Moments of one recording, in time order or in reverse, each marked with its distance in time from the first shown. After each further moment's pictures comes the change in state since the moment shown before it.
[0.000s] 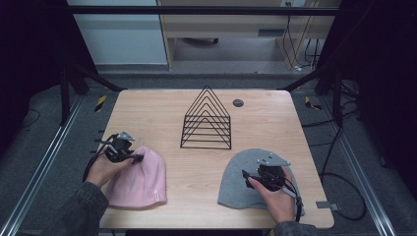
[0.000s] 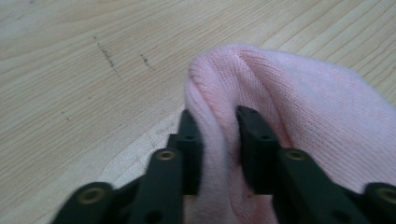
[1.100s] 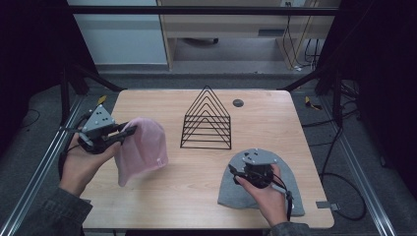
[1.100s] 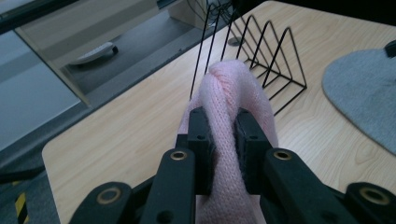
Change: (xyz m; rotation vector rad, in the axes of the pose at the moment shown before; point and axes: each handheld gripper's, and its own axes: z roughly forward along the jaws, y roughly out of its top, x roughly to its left) left arm -0.074 0.064 -0.160 -0.421 0.133 0.211; right arm 0.037 0.037 -0.009 -0.110 0.063 -0.156
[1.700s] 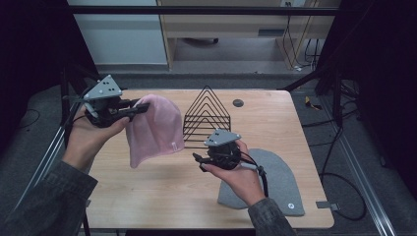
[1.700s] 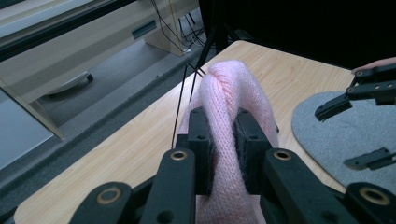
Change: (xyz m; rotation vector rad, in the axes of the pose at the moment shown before) left arm 0.011 0.069 0.003 -0.073 -0.115 0.020; right arm 0.052 0.100 0.015 -0.036 0.203 -0.161
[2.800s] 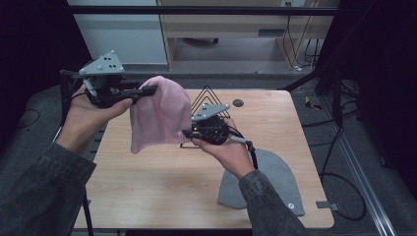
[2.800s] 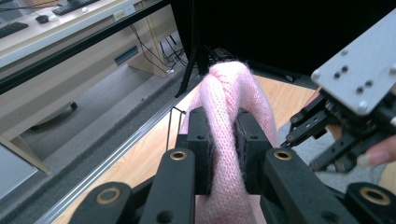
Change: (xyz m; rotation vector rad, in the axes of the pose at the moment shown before) left arm 0.003 0.052 -0.007 -0.067 -0.080 0.057; right arm -0.022 0.059 0.018 -0.030 0.146 -0.007
